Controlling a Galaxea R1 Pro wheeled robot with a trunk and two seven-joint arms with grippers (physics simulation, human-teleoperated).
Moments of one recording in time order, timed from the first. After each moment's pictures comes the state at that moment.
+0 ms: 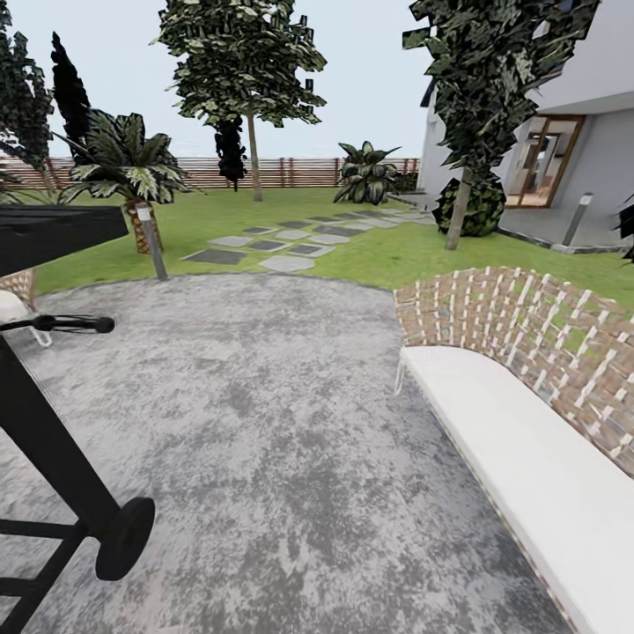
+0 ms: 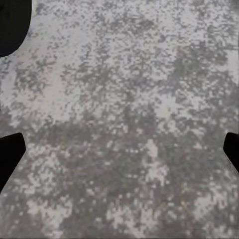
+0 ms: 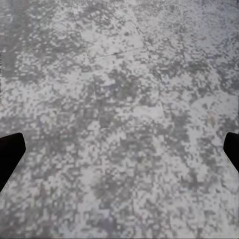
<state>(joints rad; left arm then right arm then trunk) -0.22 0.06 0.14 -0.32 0.02 -0.34 0.00 -0.12 -0.05 0.00 -0.45 0.01 -0.39 -0.01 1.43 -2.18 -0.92</state>
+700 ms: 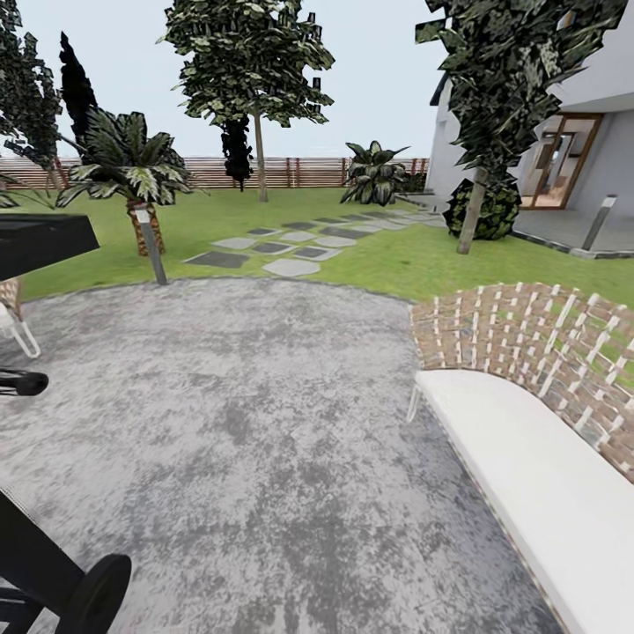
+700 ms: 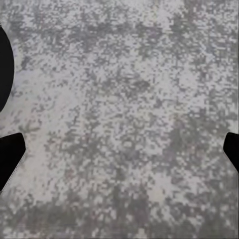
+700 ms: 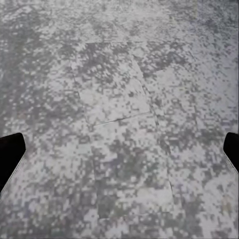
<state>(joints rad) -0.22 0.06 0.14 -0.32 0.02 -0.34 0.00 -0.12 -0.05 0.00 -0.45 0.01 -0.39 -0.01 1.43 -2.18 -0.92</state>
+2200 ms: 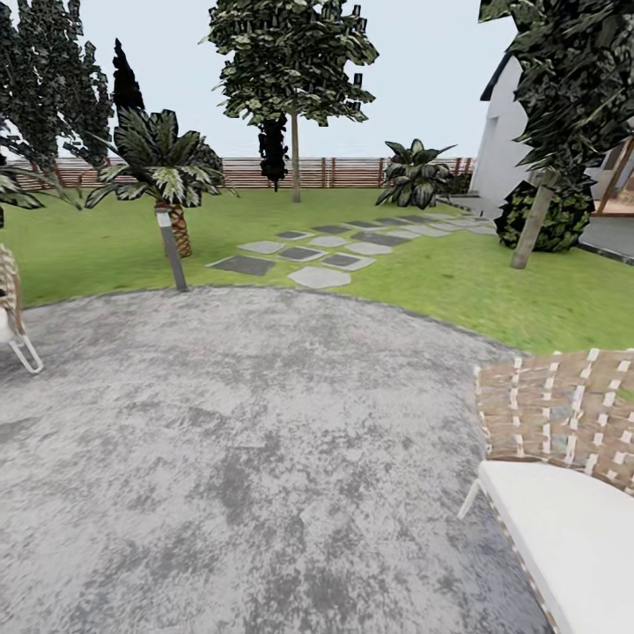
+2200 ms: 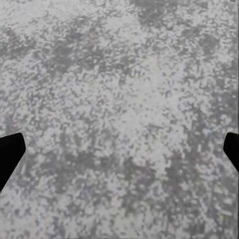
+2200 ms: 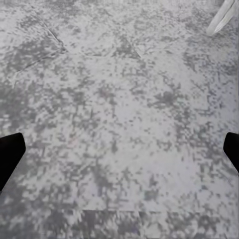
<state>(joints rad) -0.22 0.05 0.14 -0.32 0.02 -0.34 0.00 -0.12 -0.05 0.00 -0.45 0.01 -0.39 -0.01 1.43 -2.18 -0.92</state>
